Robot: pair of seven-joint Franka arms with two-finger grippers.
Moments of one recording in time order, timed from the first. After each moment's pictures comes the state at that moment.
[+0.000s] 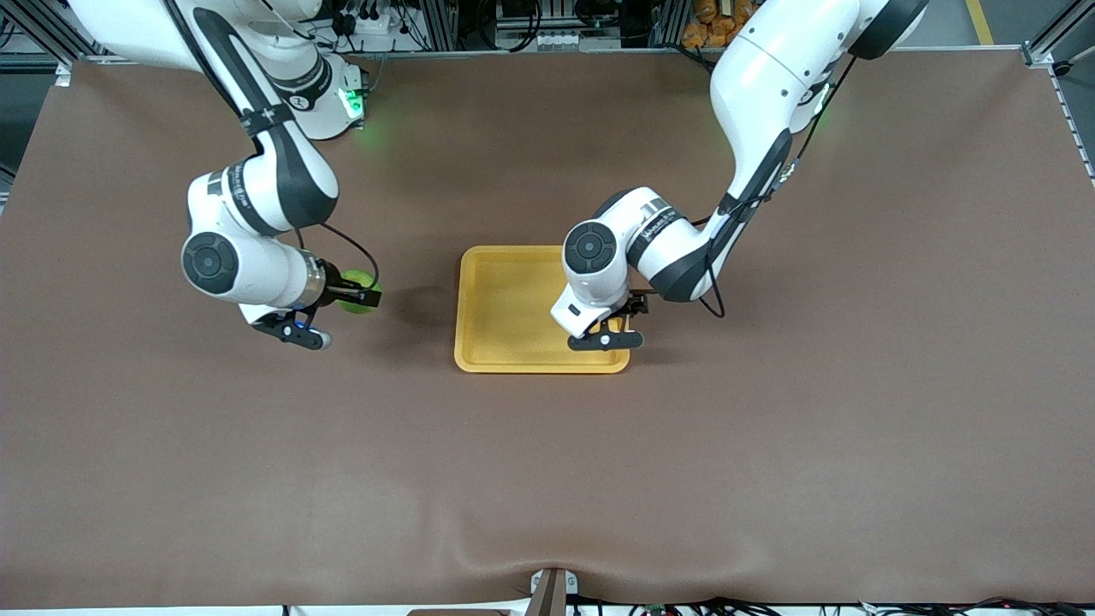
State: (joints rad) left arm -0.49 0.72 -0.25 -1.53 0.29 2.09 -0.87; right arm -0.06 0.29 0.37 -1.99 0.10 2.04 0.62
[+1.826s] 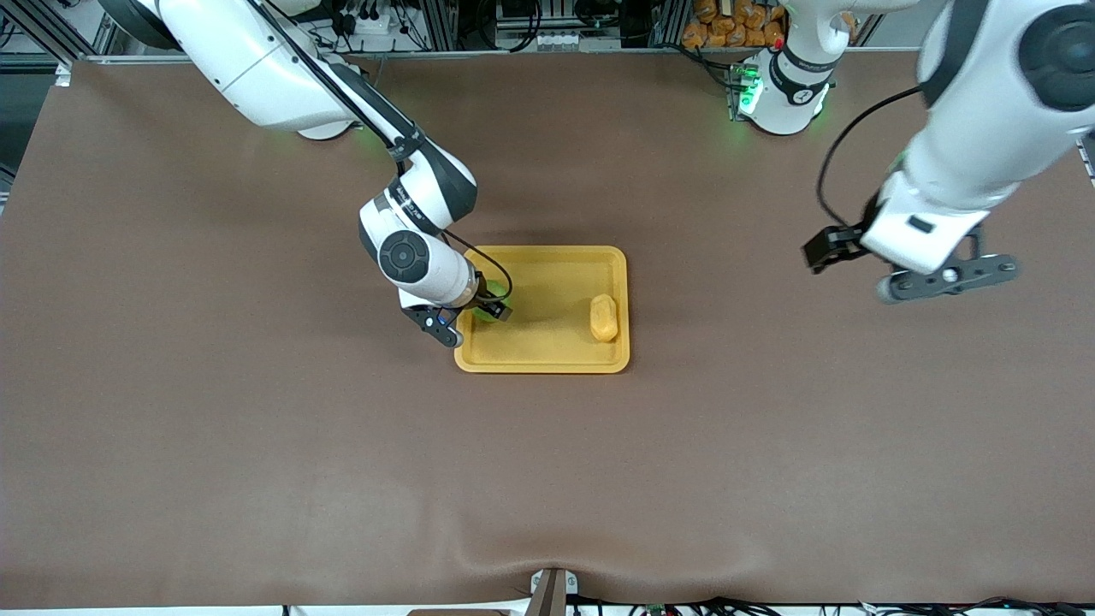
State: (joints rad) left arm -0.02 0.13 -0.25 -1.51 0.13 1.59 -0.39; right arm 0.22 0.62 0.43 -1.85 0.02 2.38 1.23
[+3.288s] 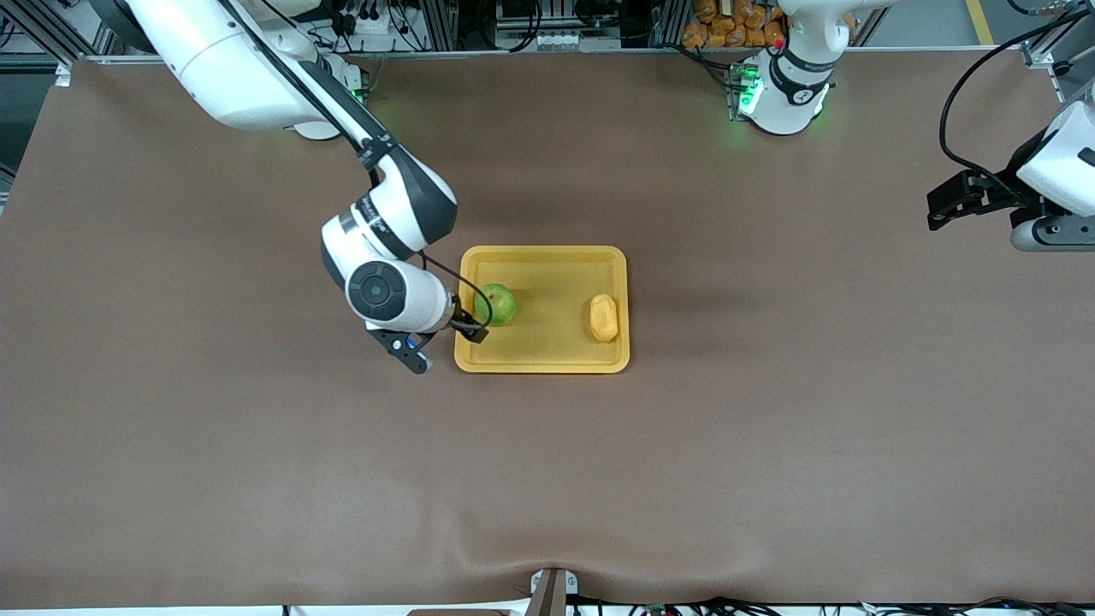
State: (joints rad) left arm 0.16 0.01 -0.25 -1.54 0.11 1.54 -0.04; right arm 0.17 0.62 0.41 -1.55 -0.04 1.94 1.29
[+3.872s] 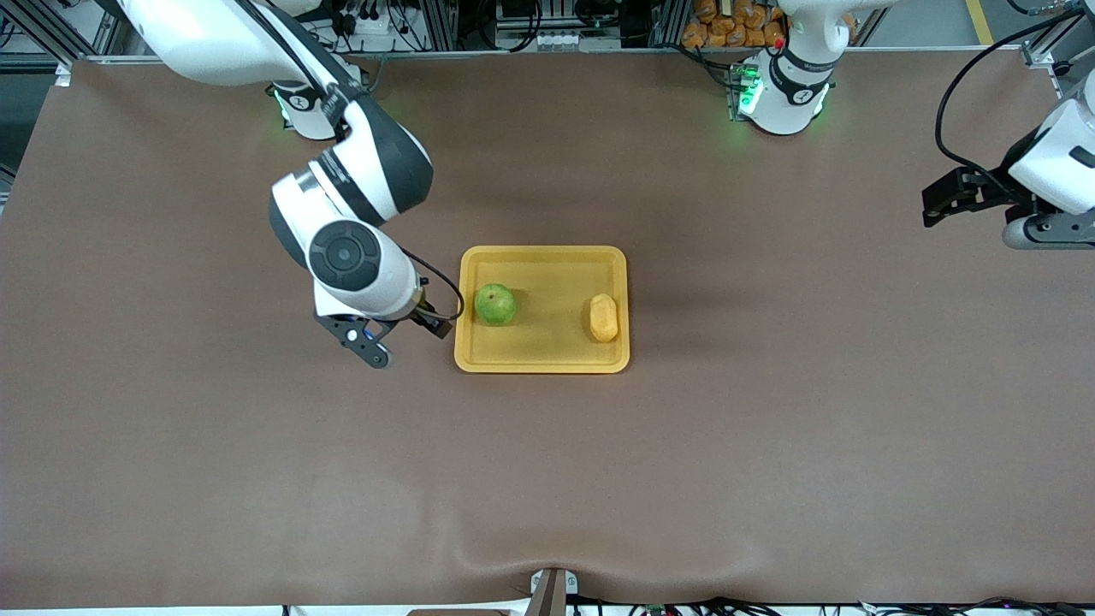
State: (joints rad) left arm 0.11 0.01 -0.22 -1.54 0.11 1.51 -0.04; right arm 0.16 0.51 0.42 -1.44 -0.16 1.70 1.25
